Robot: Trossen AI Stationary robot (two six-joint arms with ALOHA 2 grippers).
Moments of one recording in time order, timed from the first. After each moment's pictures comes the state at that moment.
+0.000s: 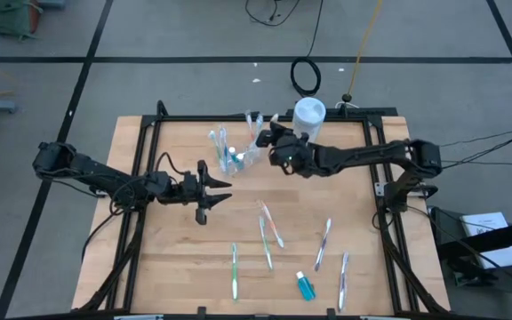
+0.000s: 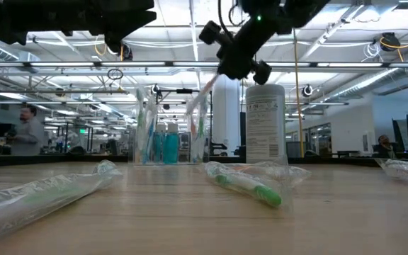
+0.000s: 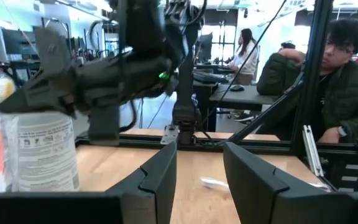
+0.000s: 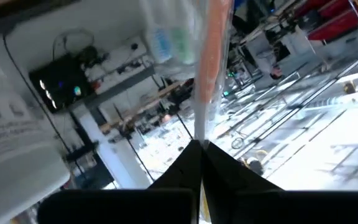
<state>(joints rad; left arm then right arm) -0.18 1.12 0.38 0.87 -0.21 0.01 -0.14 1.67 1.15 0.17 0.91 -2.23</state>
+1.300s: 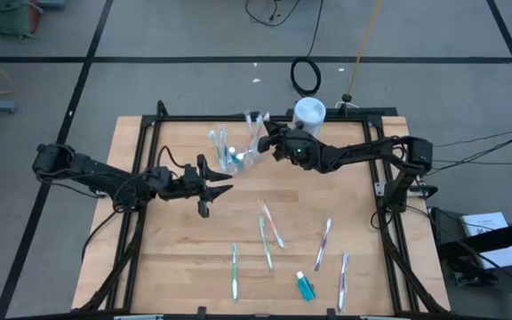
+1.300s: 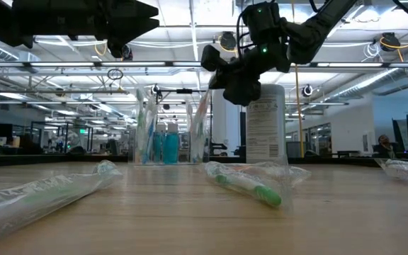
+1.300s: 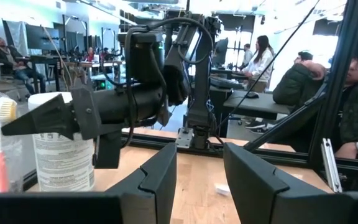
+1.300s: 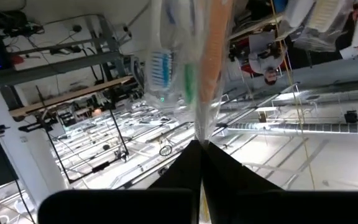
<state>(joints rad) -0.11 1.12 0.38 0.88 -0.21 -0.04 -0.27 1.74 0.95 0.67 0.58 -2.72</state>
